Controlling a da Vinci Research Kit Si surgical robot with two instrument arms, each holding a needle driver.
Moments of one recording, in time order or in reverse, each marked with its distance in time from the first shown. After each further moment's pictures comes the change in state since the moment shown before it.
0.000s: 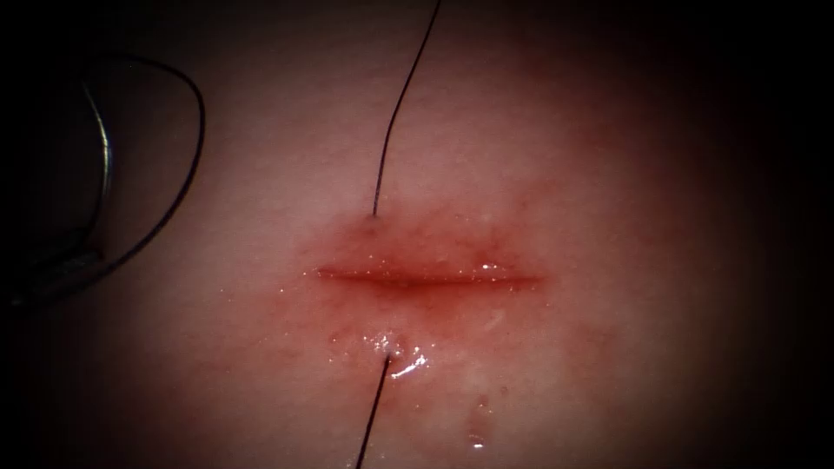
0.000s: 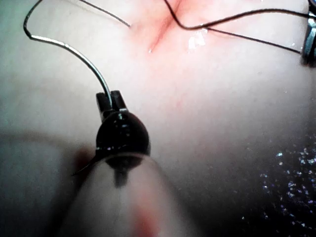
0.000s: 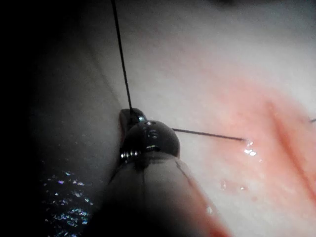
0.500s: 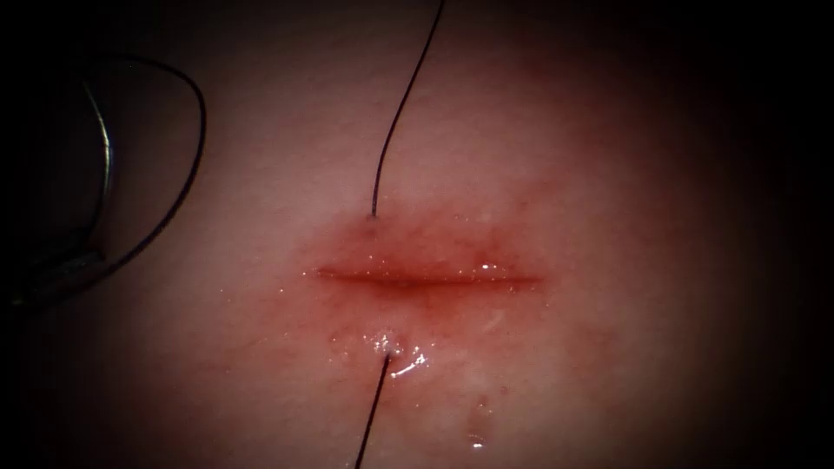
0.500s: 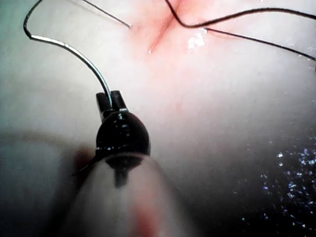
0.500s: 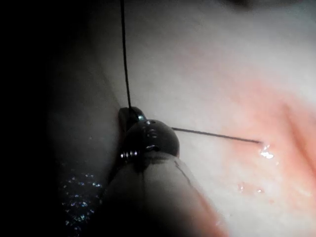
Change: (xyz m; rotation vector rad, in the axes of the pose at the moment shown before) right arm 0.000 -0.001 0.001 0.033 -0.006 0.001; left arm 0.000 0.000 0.000 0.001 0.001 0.000
